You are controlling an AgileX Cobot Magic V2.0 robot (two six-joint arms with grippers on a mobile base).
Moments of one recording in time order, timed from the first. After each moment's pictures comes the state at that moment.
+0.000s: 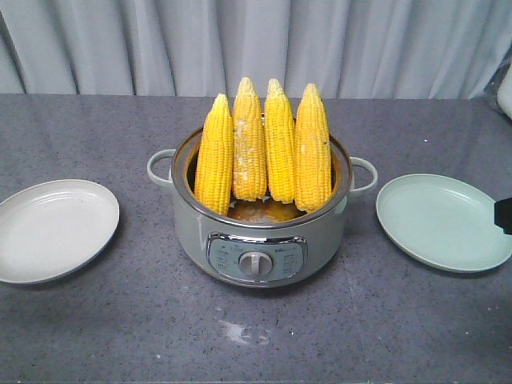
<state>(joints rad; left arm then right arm) -0.09 0.93 -1.09 -0.08 0.83 -0.02 0.10 0.89 -0.99 0.04 0.97 0.02</state>
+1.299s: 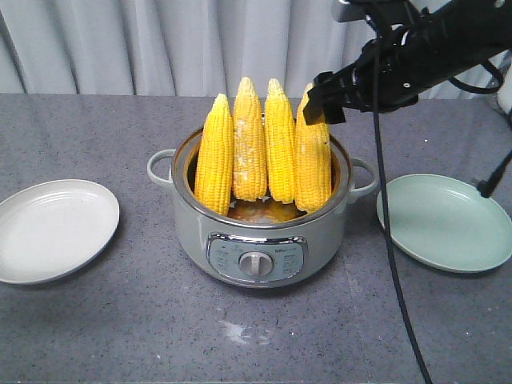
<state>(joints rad) -0.09 0.93 -1.09 -0.08 0.84 -0.02 0.30 1.72 -1.73 0.22 0.97 -0.23</state>
